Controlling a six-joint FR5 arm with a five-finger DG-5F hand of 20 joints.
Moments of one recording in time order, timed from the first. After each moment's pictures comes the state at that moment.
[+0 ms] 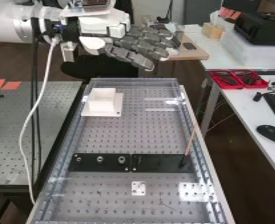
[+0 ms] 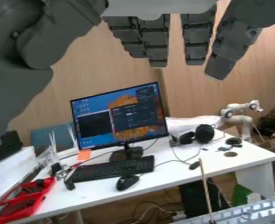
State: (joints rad) arm 1.57 -1.63 -1.80 -2.87 -1.47 -0.59
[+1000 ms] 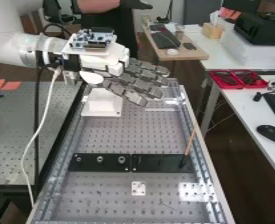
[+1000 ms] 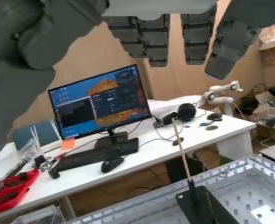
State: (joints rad) arm 1.54 -1.70 -1.87 -2.79 -1.43 -0.51
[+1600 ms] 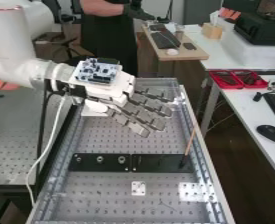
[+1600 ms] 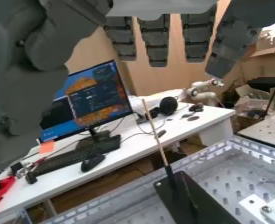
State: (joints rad) arm 1.51 -1.80 -1.90 -2.67 -1.39 -0.45
